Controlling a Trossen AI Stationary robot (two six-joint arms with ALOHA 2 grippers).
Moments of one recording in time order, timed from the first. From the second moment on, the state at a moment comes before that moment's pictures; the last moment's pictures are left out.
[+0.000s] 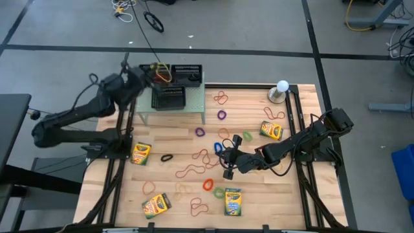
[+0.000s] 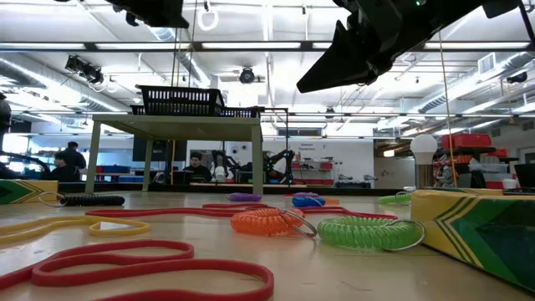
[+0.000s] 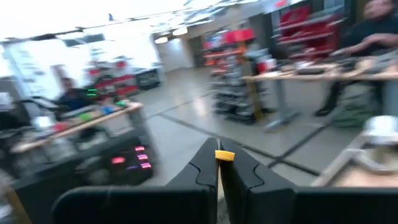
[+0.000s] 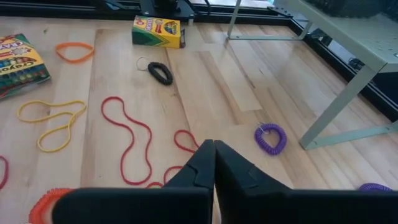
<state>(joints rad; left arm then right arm) 0.42 0.80 0.79 0.15 -0.59 0.32 0.39 1.60 0.87 0.14 0.62 0.22</state>
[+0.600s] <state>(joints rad) 0.87 1.06 0.83 -0.03 -0.31 0.26 0.39 1.60 0.87 0.15 0.62 0.22</state>
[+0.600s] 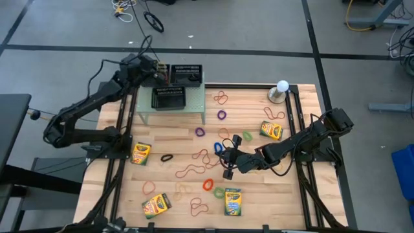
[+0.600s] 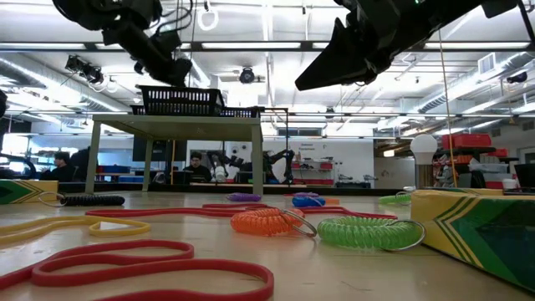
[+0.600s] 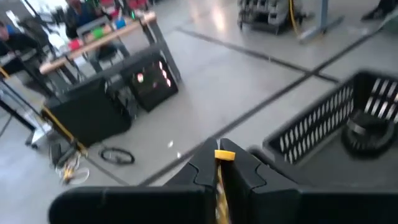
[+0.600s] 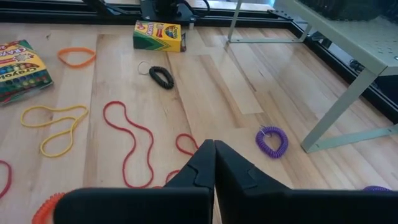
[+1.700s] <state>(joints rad) 0.83 0.80 0.91 -0.43 -0.37 0.18 0.38 1.60 0.87 0.16 0.61 0.22</state>
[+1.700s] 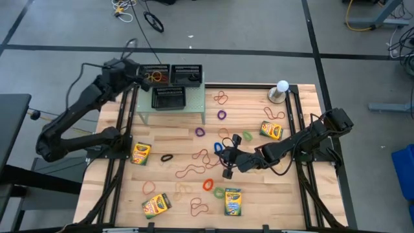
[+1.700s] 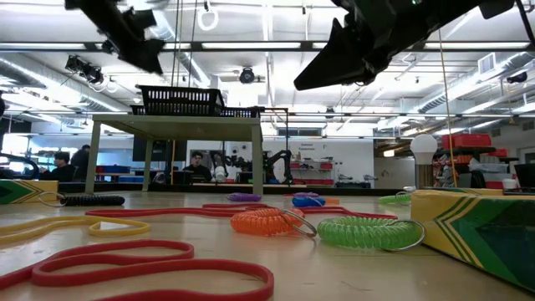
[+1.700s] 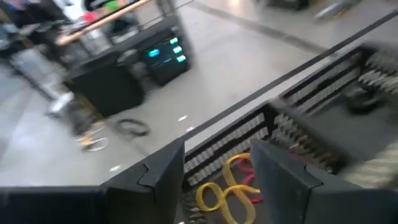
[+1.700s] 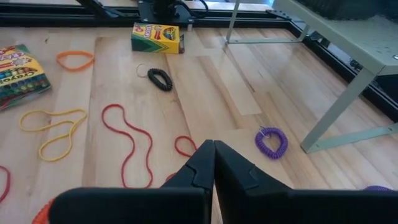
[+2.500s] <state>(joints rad) -0.02 0.89 1.03 -0.88 -0.04 -0.12 0.21 1.46 0.60 0.53 0.32 0.07</state>
